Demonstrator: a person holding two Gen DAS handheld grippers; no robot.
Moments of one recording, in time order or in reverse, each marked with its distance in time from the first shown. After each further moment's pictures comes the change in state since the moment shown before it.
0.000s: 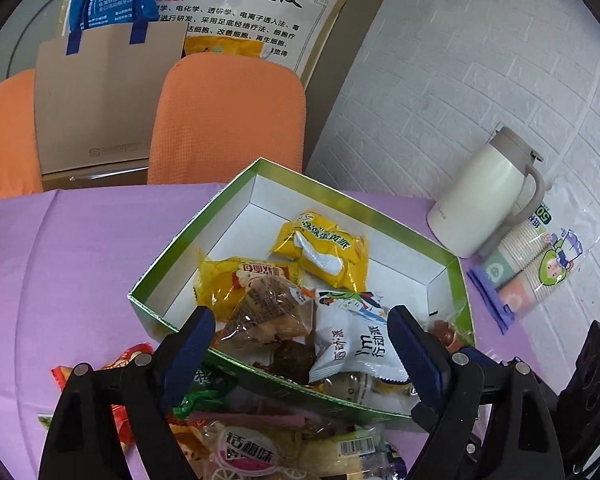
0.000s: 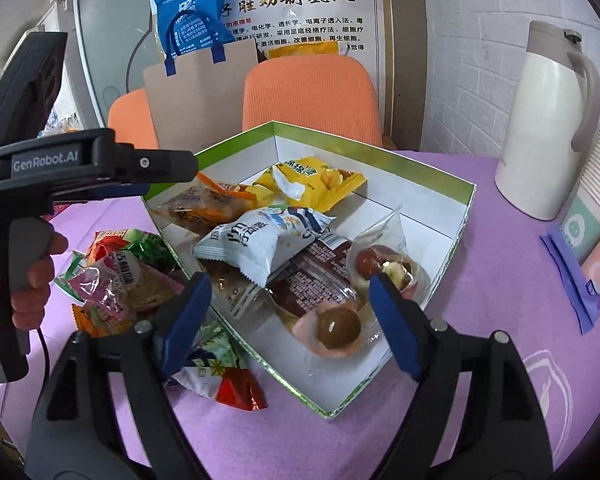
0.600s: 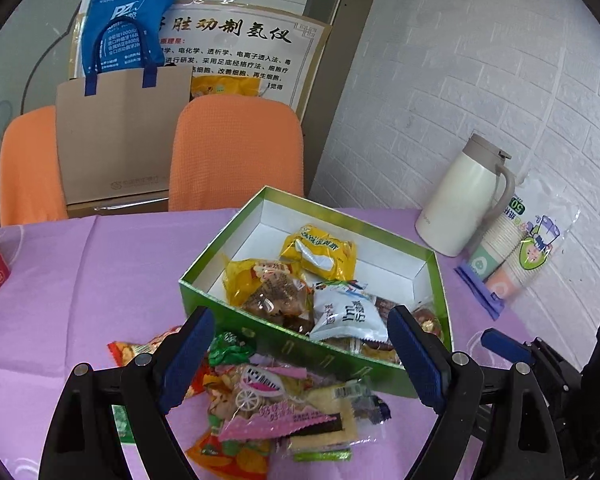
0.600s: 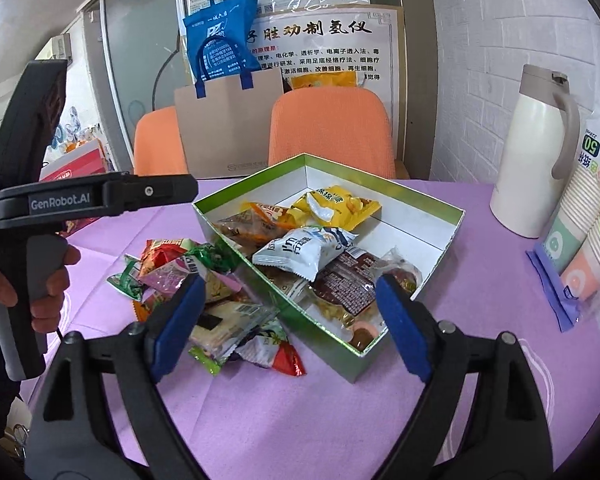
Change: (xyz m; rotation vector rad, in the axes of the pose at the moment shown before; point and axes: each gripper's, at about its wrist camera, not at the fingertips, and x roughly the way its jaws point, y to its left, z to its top) left arm -0.079 -0.015 -0.026 0.075 -0.098 0.059; right arm -0.070 0.030 -0.003 -0.037 -0.083 0.045
